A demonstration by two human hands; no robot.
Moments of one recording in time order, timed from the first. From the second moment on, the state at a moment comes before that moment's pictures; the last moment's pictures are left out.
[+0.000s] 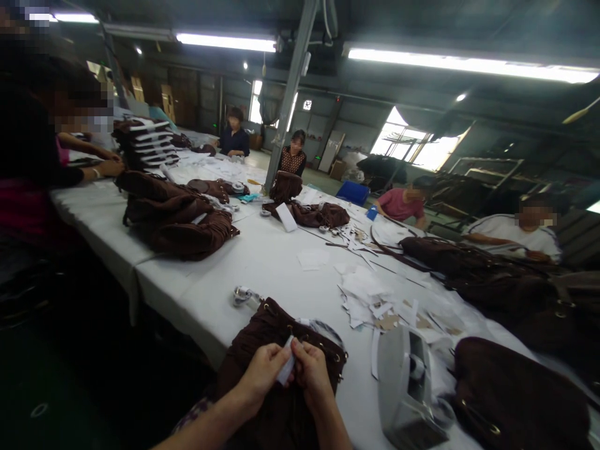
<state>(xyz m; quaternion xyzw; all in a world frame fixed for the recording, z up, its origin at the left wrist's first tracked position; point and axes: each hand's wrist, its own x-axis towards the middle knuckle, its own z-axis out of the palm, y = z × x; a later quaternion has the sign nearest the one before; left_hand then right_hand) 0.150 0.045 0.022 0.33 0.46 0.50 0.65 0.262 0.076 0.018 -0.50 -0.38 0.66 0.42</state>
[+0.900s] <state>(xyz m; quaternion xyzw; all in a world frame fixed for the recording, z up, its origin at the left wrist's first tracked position) 0.151 0.033 -0.008 0.35 0.54 0.48 0.60 0.452 0.008 0.081 -0.75 -0.34 0.06 0.56</state>
